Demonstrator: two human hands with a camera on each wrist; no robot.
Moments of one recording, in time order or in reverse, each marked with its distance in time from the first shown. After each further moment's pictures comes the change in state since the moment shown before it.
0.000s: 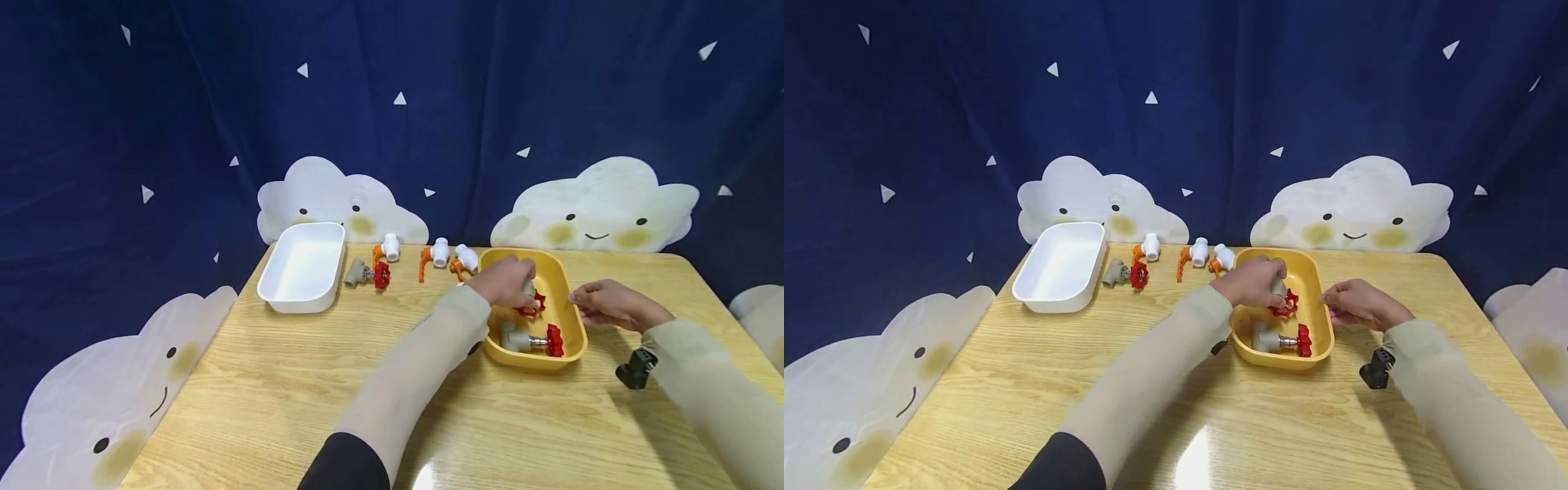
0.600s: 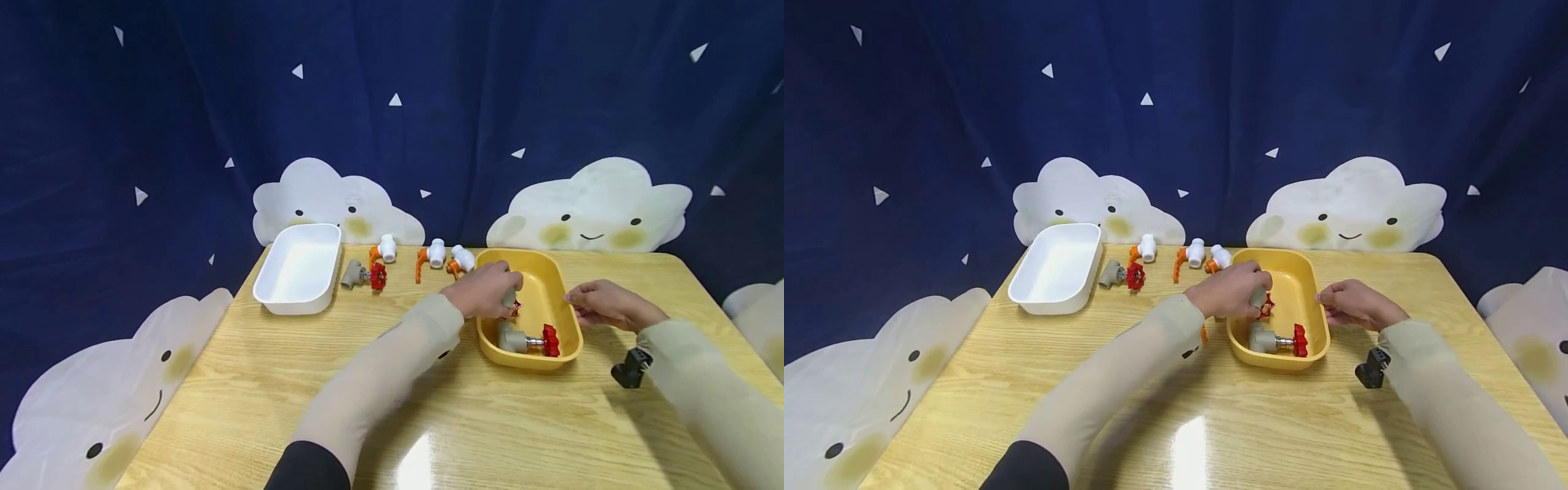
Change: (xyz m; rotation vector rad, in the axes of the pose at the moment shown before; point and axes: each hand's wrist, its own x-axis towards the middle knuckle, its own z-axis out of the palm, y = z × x) left_hand -0.035 -0.014 -0.005 0.150 0.029 0.193; right_hand -0.002 0.001 0.002 -0.012 0.008 -0.013
